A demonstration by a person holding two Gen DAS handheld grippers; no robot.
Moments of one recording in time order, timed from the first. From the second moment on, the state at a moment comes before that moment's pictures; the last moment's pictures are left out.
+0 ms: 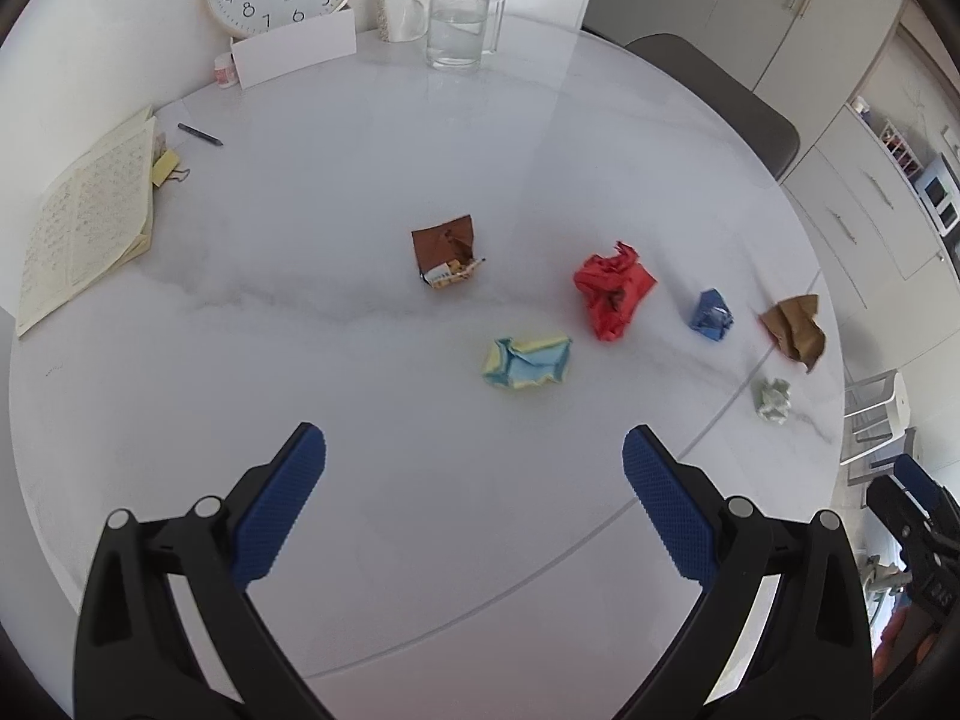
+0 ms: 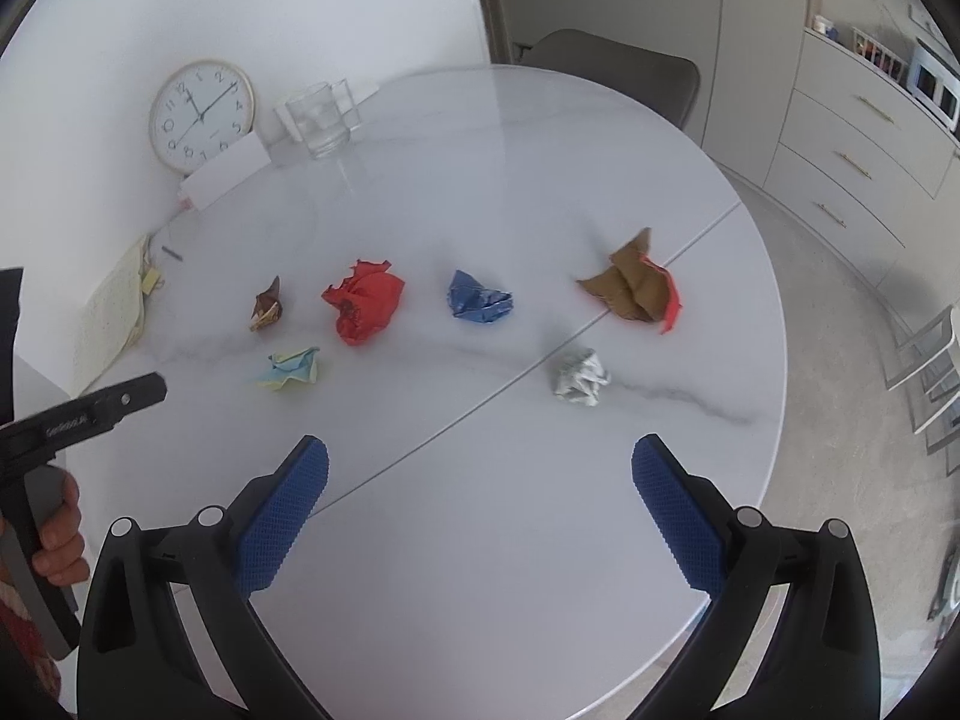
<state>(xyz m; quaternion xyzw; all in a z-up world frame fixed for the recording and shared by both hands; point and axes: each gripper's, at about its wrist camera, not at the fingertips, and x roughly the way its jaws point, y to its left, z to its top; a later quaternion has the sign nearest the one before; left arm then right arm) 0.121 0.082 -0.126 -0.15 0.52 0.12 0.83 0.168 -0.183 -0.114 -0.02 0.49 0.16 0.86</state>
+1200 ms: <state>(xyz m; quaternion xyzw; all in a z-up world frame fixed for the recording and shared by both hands) 0.267 0.148 -0.234 -0.16 0.56 0.16 0.80 0.297 -0.039 -0.205 -0.07 0.53 0.22 0.82</state>
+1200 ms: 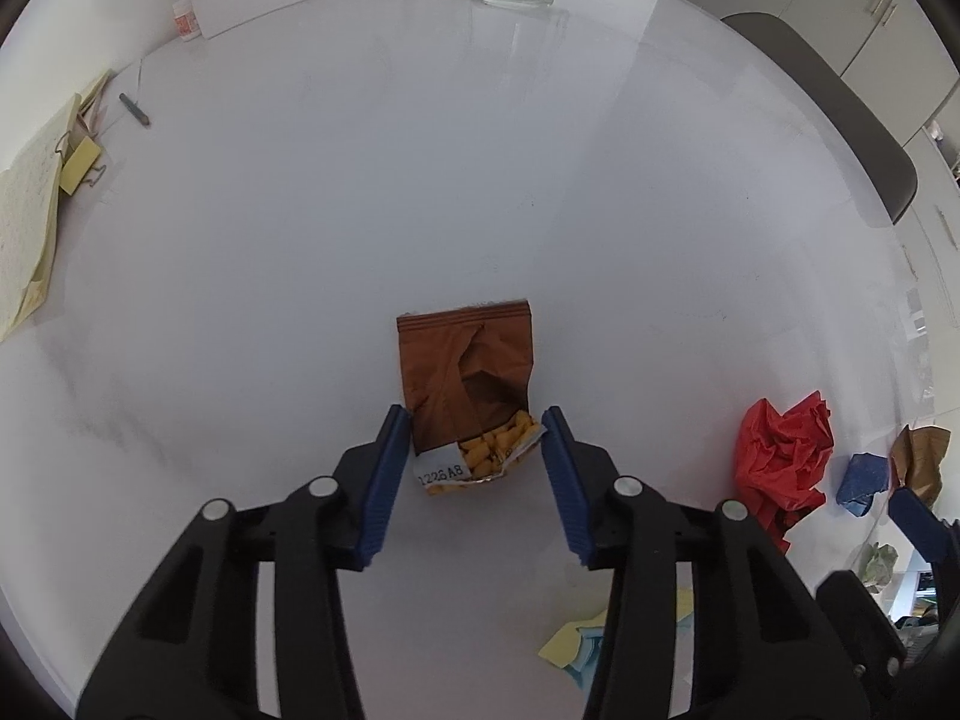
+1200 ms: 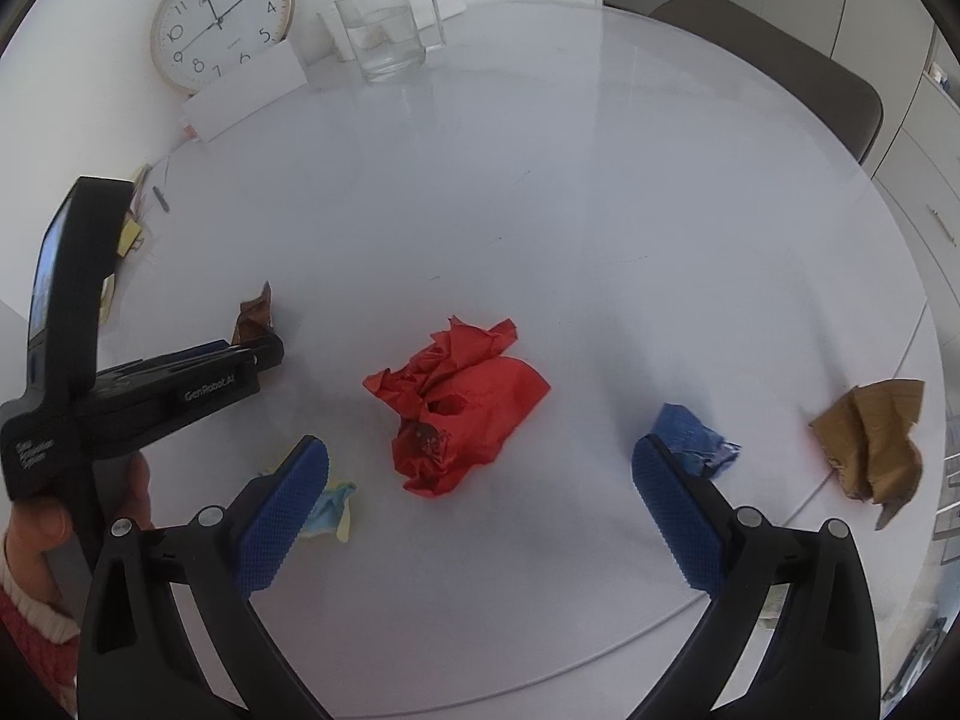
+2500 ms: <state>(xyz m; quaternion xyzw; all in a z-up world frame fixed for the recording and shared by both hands) 0.156 0.040 -0.110 -0.08 0.49 0.05 0.87 0.211 -0.156 -0.133 -0.02 0.49 0.17 0.86</state>
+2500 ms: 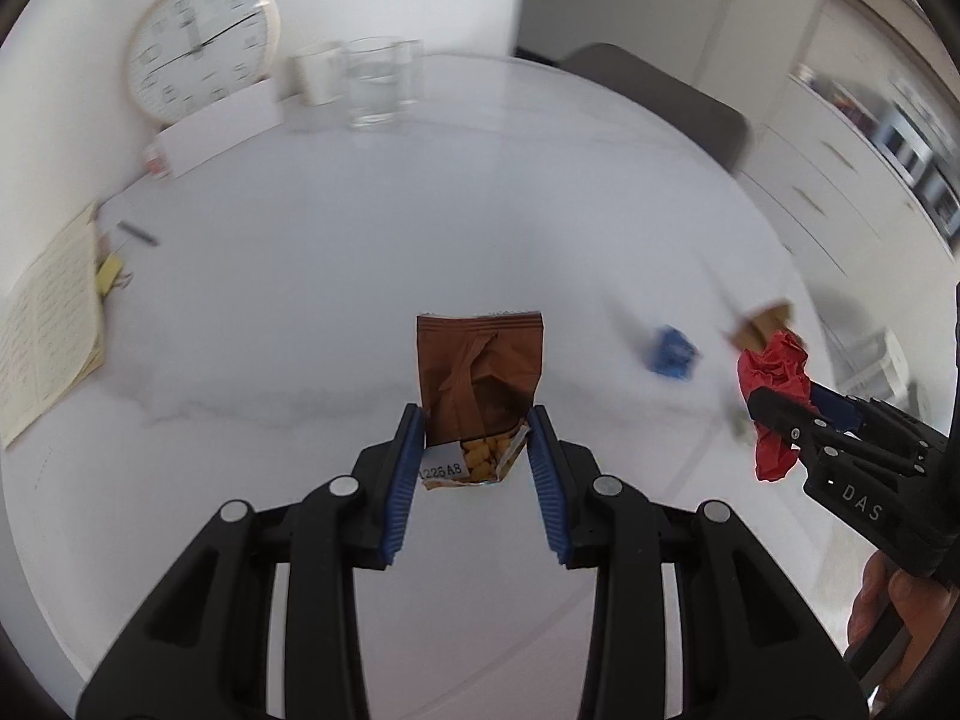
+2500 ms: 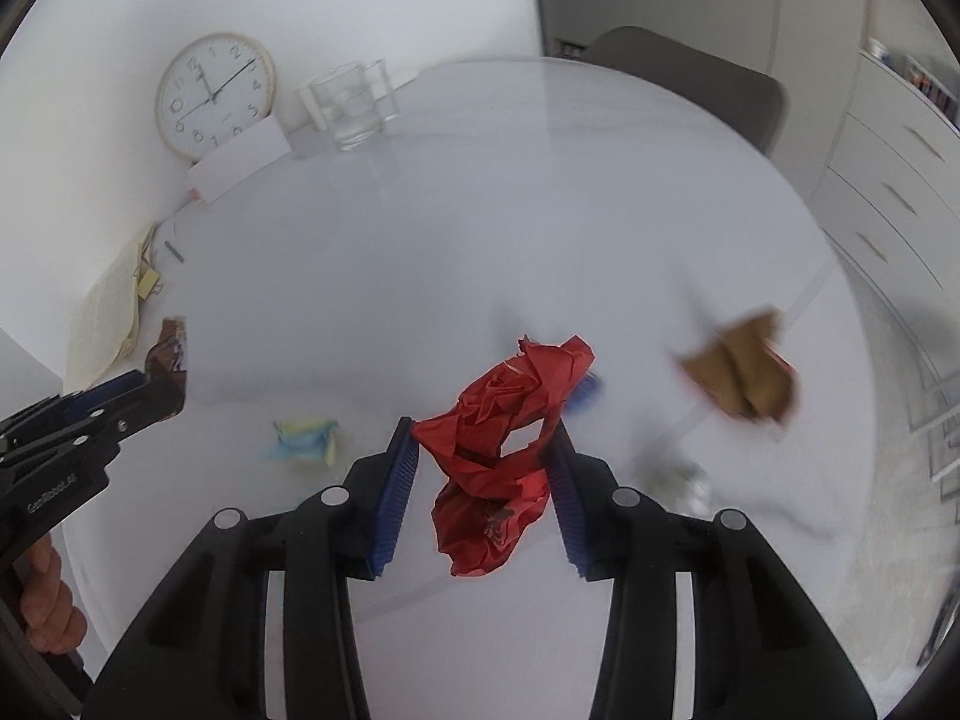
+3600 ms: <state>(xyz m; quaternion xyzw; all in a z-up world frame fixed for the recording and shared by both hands) 0.084 -0.324 -0.133 0.00 0.54 -0.12 0.83 0.100 -0.463 -0.200 -0.01 0.55 0.09 0.83</state>
